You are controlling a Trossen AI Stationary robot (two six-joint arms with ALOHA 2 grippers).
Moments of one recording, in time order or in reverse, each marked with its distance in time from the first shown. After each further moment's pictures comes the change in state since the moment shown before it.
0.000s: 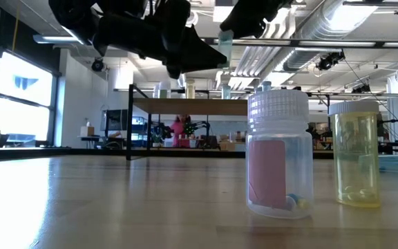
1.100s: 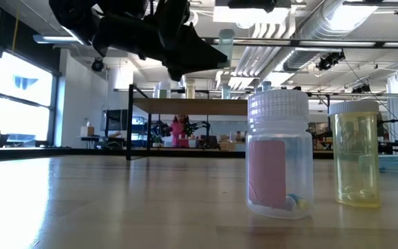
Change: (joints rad) left arm 0.000 0.000 0.000 -0.013 0.067 -0.041; right arm 0.007 -0.169 -0.055 0.135 0.105 -0.062
